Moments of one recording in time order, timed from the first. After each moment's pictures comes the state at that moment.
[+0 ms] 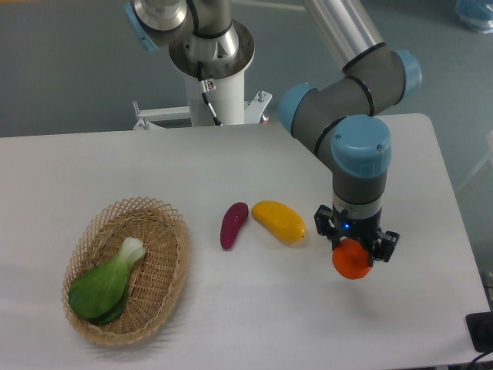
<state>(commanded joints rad) 2.54 -2.05 -1.47 -0.97 1.61 1.12</state>
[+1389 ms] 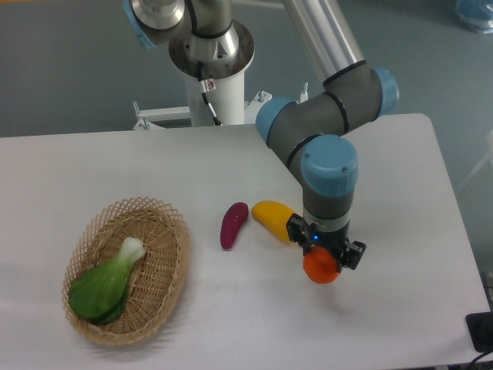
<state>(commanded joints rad) 2.45 -2.07 -1.56 -0.95 1.61 1.06</state>
